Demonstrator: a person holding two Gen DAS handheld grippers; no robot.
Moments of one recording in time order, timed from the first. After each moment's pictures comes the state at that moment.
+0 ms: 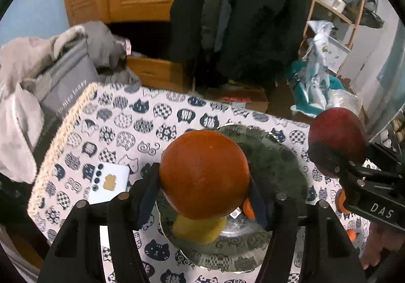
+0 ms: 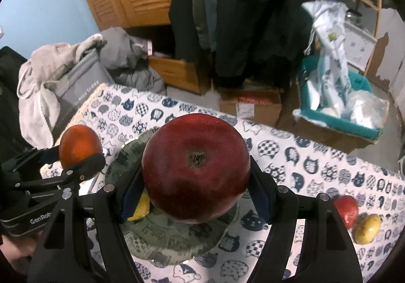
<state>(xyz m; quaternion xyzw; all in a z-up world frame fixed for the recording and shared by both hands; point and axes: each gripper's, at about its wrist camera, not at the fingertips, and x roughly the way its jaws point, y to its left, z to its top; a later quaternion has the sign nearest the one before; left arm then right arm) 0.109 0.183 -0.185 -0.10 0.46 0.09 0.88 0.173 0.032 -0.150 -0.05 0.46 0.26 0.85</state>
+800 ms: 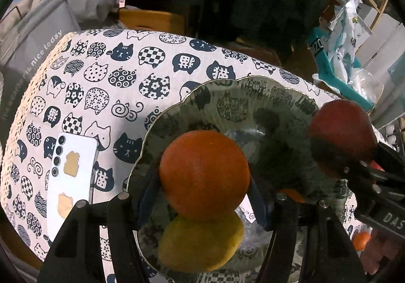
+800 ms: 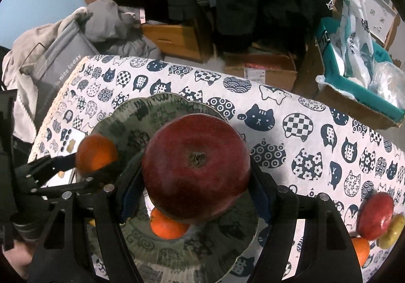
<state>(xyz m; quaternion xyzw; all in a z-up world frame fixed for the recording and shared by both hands) 0.151 0.192 -0.279 -0.13 0.55 0.08 0.82 0.211 0.051 -0.229 -0.04 0.53 0.26 0.81</state>
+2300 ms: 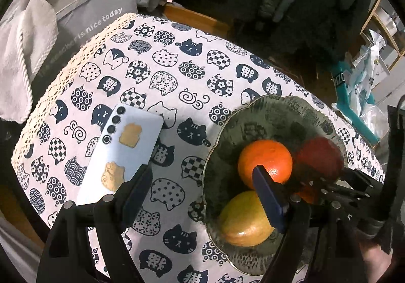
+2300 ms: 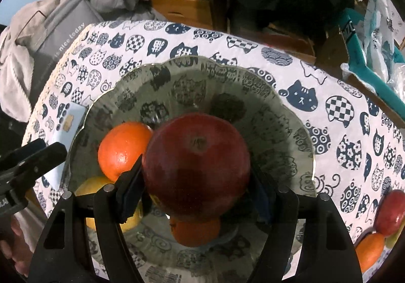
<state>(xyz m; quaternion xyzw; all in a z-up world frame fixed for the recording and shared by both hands) 0.096 0.251 -0.260 -0.20 0.52 0.16 0.81 0.198 0.094 -0.266 -0.08 0.58 0.27 0.77</state>
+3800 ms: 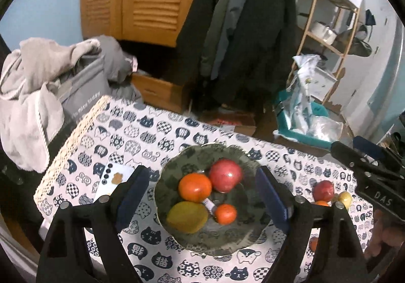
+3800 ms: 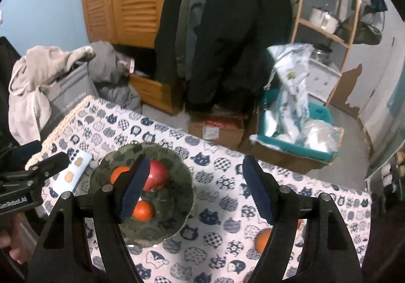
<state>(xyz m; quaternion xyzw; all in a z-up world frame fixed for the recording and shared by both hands) 0.051 0.171 -0.111 -0.13 0.39 0.09 0.91 0.127 -0.003 -0.066 -0.10 0.38 0.20 0.90</state>
